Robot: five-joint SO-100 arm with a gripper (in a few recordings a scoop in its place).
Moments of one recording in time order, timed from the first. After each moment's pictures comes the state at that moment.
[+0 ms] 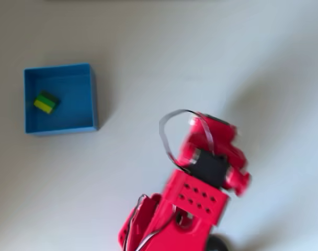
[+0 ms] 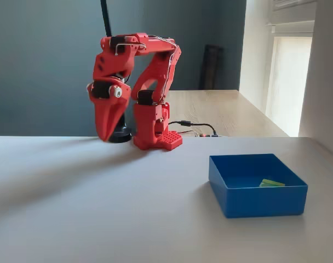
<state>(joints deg) 34.3 141.8 136.5 61.7 -3.8</state>
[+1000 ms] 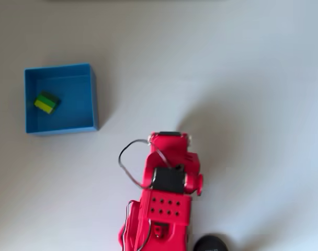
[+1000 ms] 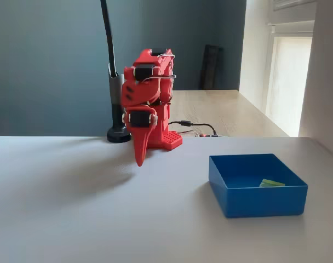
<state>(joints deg) 9.2 160.5 165.1 50.6 -5.5</state>
